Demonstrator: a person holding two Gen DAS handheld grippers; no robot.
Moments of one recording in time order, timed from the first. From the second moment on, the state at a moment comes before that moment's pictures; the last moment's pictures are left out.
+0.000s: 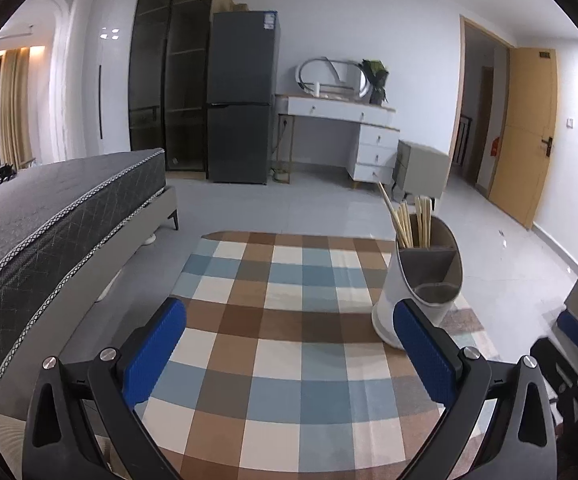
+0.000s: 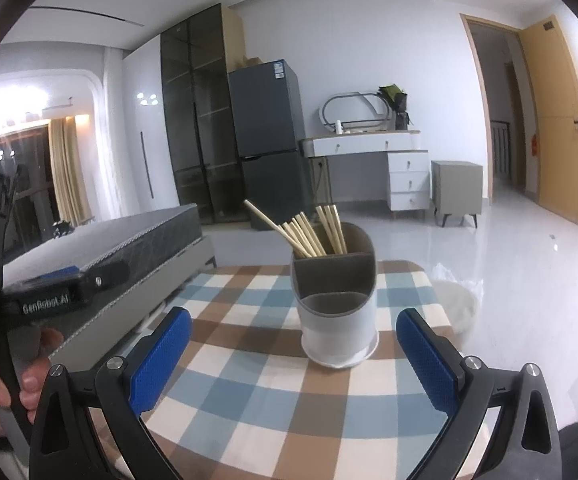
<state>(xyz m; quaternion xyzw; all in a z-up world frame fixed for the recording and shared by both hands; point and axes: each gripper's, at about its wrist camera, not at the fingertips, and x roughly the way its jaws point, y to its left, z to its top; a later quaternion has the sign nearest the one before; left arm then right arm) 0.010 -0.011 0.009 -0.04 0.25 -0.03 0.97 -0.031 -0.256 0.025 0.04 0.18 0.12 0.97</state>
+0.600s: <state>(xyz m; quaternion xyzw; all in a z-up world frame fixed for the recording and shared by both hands) 0.012 -0.007 0.007 -0.03 0.26 -0.01 0.96 -0.027 -0.251 0.023 0.05 0.20 0.12 0.97</state>
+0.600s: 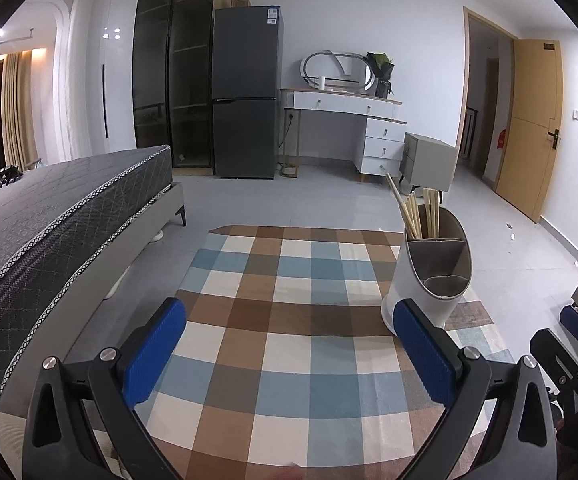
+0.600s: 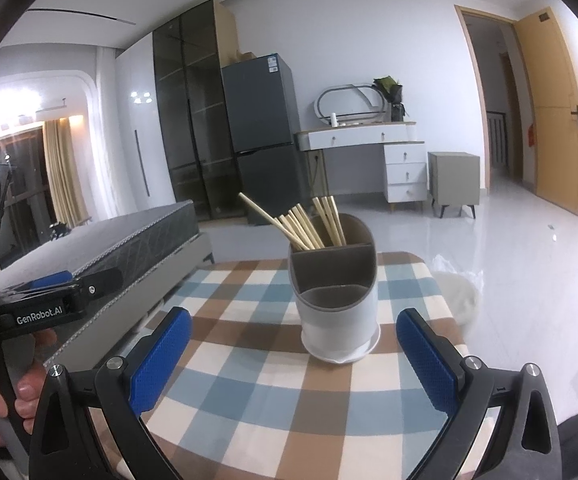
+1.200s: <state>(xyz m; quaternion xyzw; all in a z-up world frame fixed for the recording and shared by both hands) 0.015 -0.007 0.002 -0.03 0.27 -0.01 0.96 -0.028 -0.246 0.021 0.03 0.21 0.11 0.97</state>
